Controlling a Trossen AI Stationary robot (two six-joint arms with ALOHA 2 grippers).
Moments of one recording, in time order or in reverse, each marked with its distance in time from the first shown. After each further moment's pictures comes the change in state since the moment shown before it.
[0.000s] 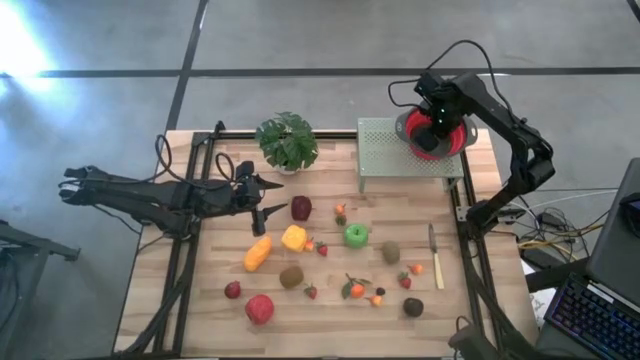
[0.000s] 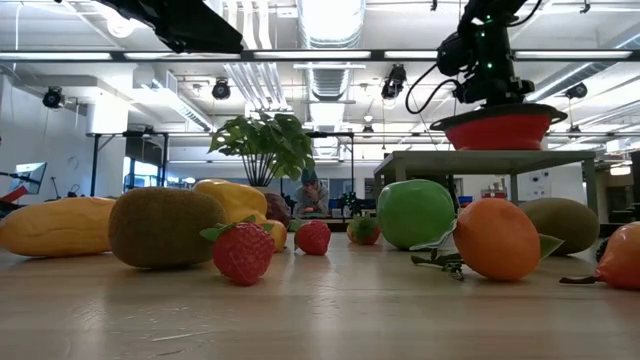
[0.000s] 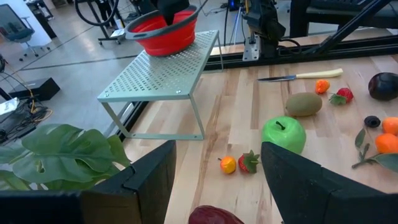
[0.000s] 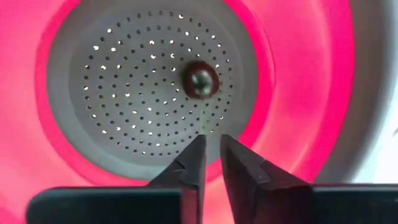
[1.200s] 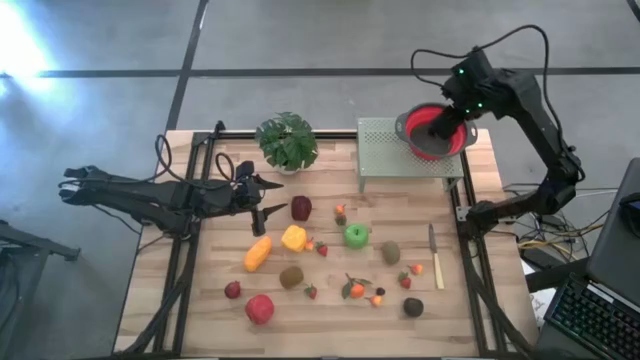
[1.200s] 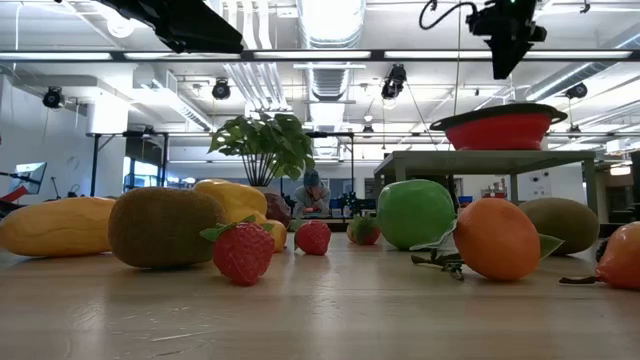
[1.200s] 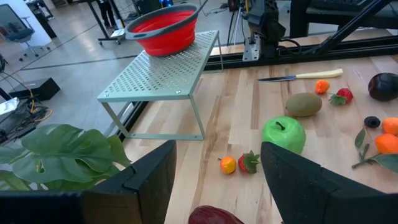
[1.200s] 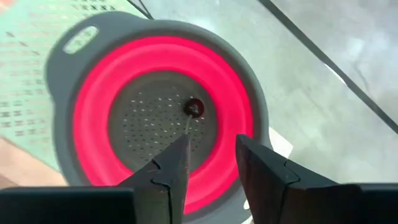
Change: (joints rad) left arm 0.000 0.000 0.000 0.000 0.000 -0.001; right arm 0.017 -0.236 0.182 0.028 -0.064 -0.074
